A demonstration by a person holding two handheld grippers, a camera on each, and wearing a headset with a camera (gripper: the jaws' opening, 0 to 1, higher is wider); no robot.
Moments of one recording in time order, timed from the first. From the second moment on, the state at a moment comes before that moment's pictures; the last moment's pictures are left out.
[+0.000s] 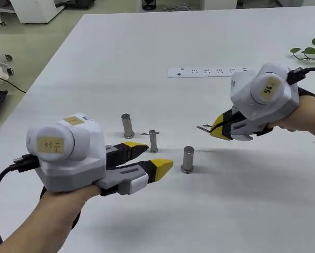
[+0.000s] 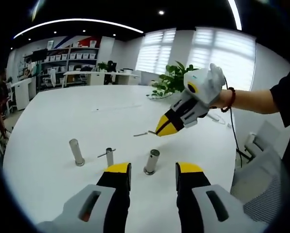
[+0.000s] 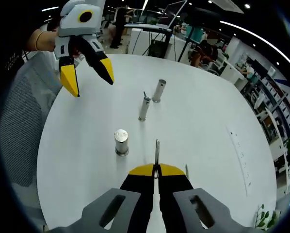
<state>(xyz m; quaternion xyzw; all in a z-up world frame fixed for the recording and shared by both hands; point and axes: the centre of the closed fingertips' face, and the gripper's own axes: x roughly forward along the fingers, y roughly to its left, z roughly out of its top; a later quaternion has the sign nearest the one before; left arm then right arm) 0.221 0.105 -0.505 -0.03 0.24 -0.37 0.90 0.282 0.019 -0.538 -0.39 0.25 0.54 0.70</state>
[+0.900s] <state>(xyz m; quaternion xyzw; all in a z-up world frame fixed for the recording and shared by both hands) 0.231 0.070 -0.498 -0.12 0.29 -0.40 0.86 0.234 0.053 -0.509 -0.42 0.16 0.60 0.67</state>
